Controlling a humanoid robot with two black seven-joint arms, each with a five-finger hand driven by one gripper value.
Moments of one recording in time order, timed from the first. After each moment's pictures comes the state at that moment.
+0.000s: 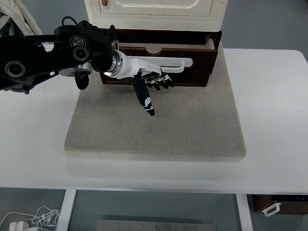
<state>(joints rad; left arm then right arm) -1.42 0.45 -0.13 -1.31 0.62 -0.31 0.51 0.02 0.00 -0.01 0.18 -0.04 0.08 0.01</state>
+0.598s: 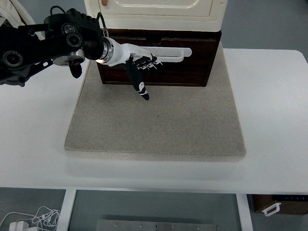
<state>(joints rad) -1.42 0.45 -0.14 -1.21 0.62 -0.31 0.48 0.02 0.00 -0.01 0.18 -0.04 0.08 0.01</state>
